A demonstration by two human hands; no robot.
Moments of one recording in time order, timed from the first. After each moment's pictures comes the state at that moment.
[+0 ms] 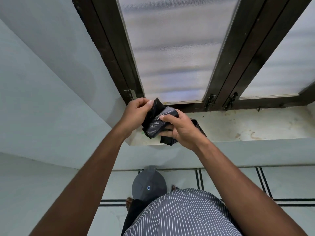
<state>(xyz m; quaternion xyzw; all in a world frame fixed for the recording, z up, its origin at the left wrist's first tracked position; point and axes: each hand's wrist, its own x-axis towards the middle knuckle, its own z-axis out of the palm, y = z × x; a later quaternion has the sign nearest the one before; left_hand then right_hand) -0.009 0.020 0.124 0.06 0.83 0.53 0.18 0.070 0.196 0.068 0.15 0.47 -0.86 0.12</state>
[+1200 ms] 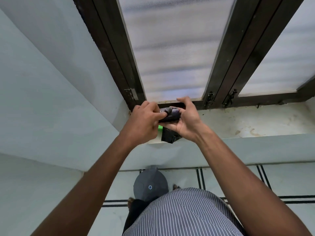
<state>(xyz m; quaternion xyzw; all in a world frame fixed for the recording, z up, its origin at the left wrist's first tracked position) 0.022 0.014 0.116 0.42 0.89 0.14 -0.05 0.063 0.203 0.096 0.26 0.35 -0.89 0.14</state>
